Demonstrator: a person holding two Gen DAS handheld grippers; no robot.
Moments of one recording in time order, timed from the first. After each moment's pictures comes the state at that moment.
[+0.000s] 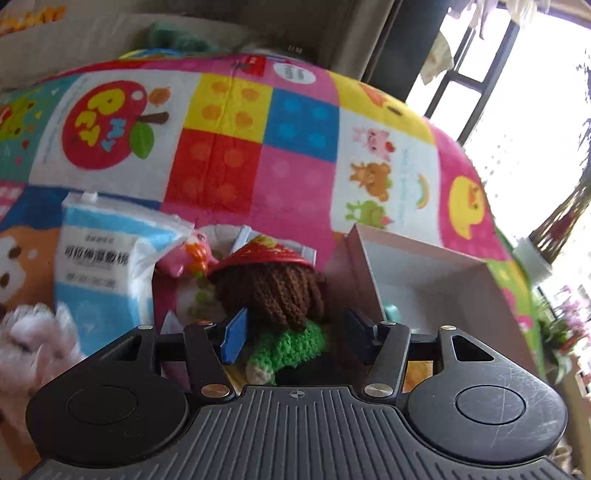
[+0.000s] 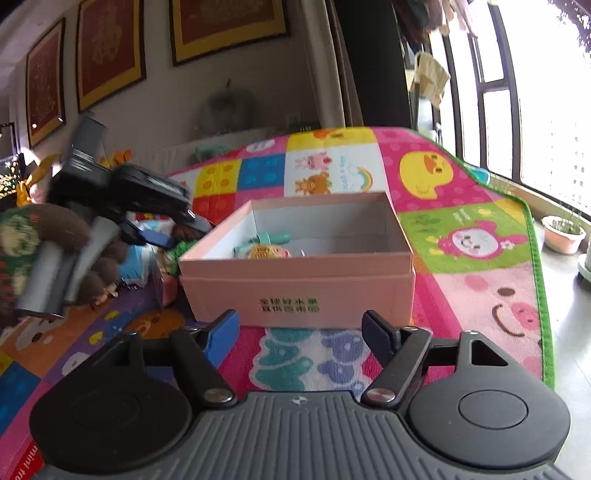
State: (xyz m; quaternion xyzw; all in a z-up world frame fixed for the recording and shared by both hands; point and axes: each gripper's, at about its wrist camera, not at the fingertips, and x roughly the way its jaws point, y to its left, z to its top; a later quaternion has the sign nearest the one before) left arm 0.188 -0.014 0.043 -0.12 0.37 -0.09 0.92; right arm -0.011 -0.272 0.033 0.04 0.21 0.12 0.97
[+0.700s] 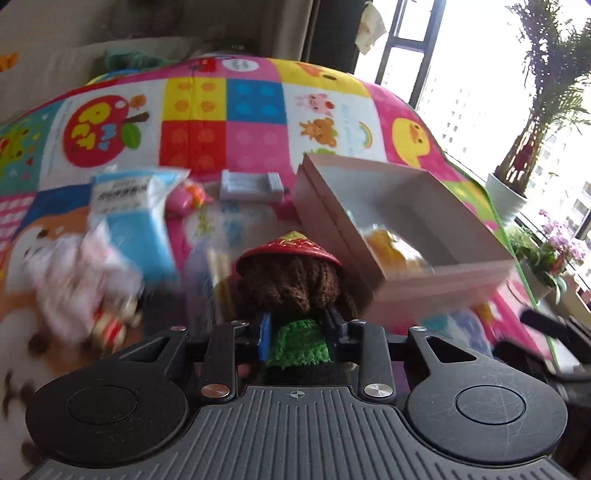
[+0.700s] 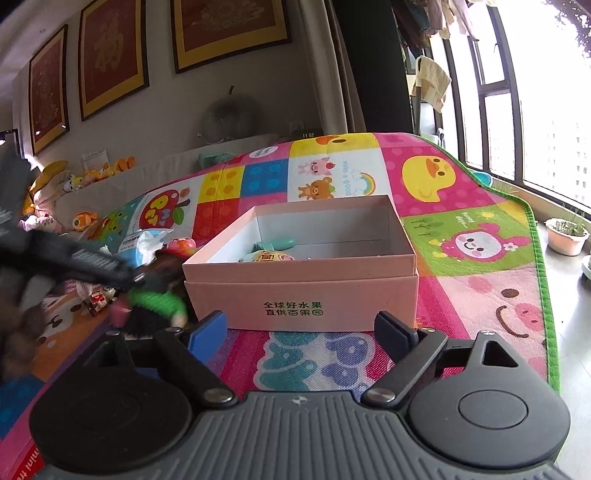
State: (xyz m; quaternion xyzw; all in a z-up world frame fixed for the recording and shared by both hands) left arm 0.059 0.006 0.041 -0.04 0.36 -0.16 0.92; right arm -0.008 -0.272 0.031 0.05 0.21 0.12 0.97
